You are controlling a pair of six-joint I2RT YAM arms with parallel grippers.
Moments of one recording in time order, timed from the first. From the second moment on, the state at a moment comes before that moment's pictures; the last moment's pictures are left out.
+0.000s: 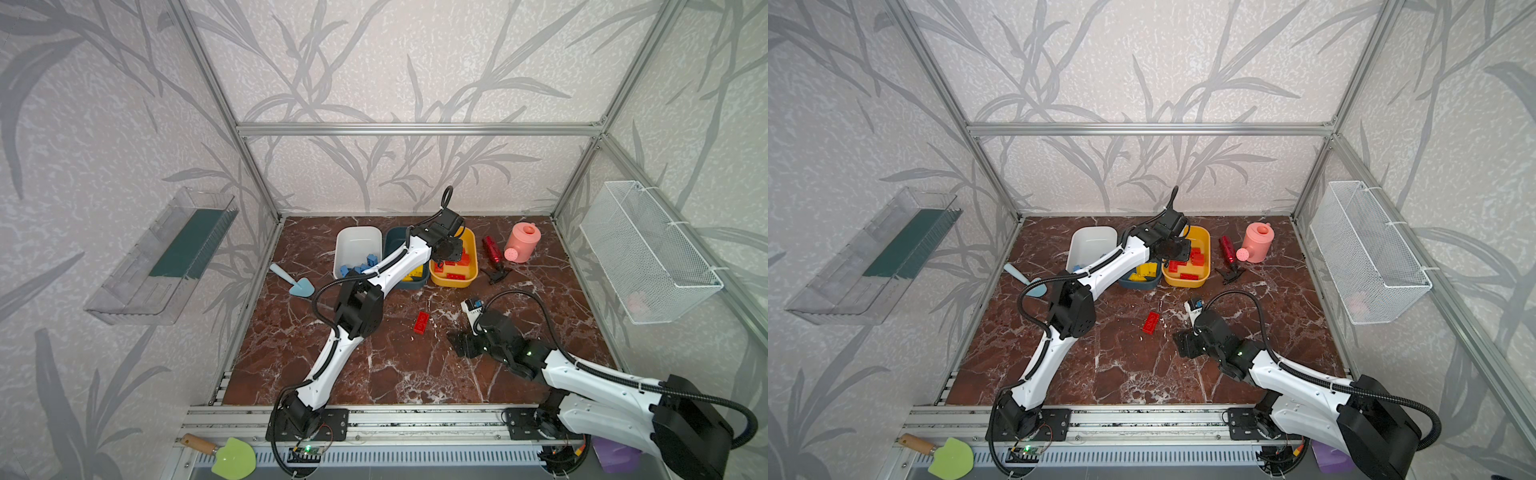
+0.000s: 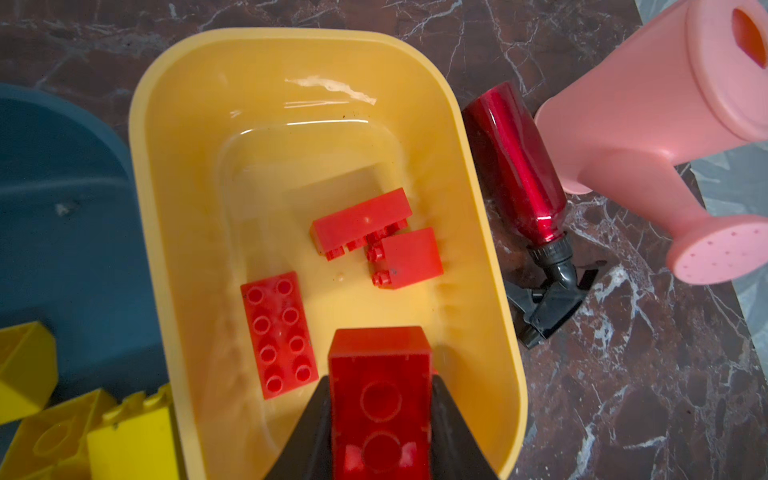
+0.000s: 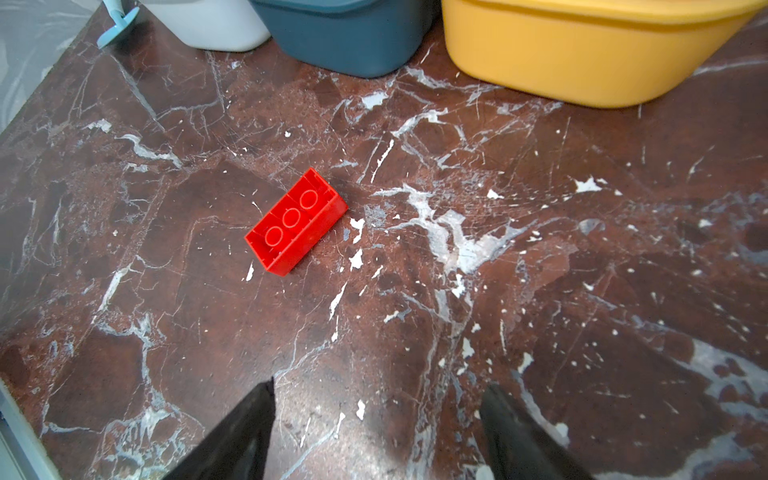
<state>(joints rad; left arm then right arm) -0.69 2.47 2.38 -0.80 0.02 -0.45 0.78 1.05 0.38 -0.05 0.05 0.42</state>
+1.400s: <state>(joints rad) -0.67 1.00 0.84 -0.54 -0.25 -0.59 1.10 1.68 0.98 -0.40 0.51 0.79</state>
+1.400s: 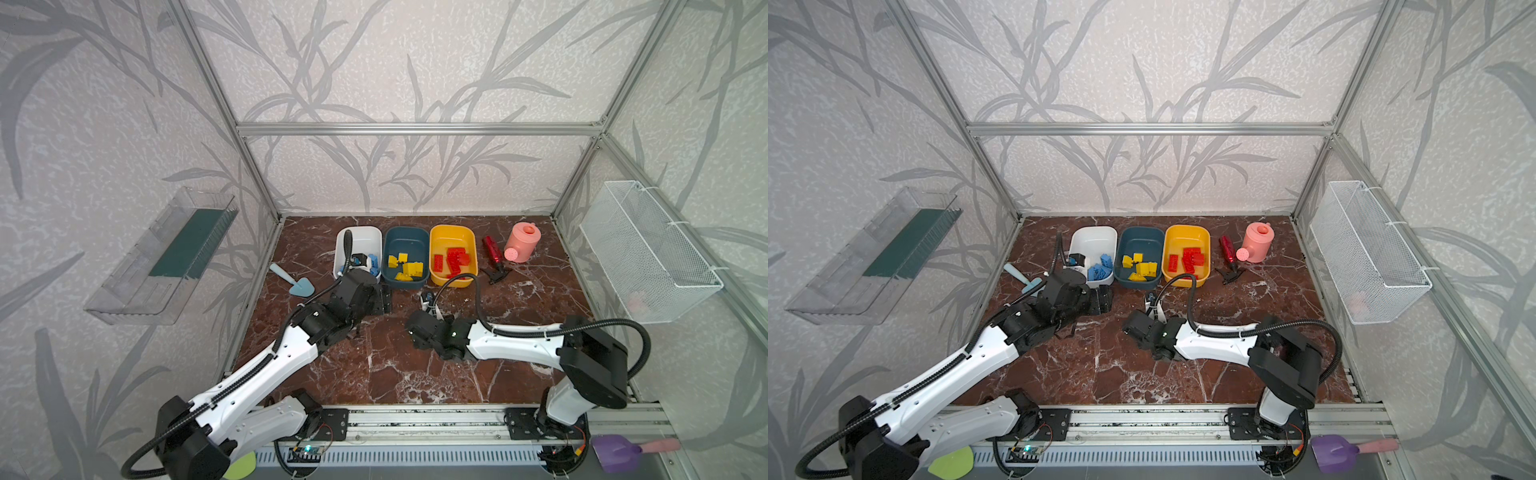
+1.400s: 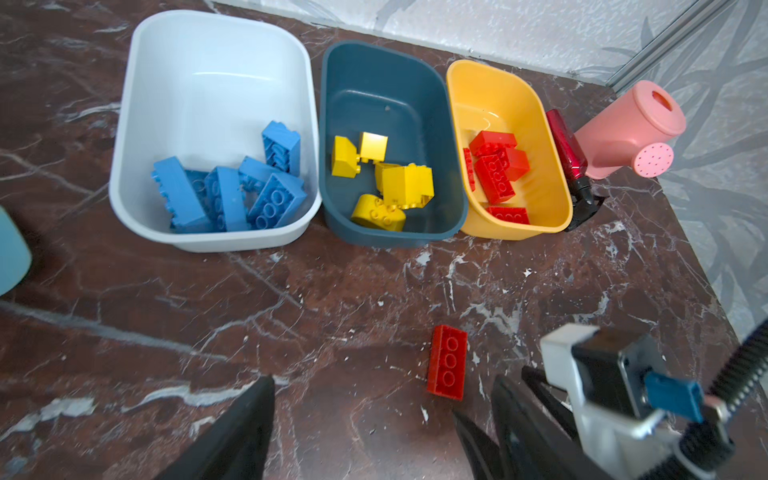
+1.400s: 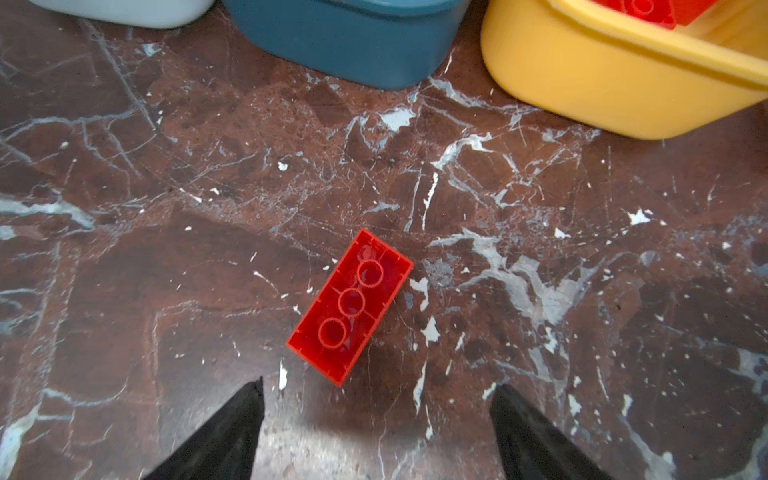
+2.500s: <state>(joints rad) -0.67 0.80 0.60 -0.57 -0.27 -0.67 0.95 1.83 0.99 -0.24 0.35 0.70</state>
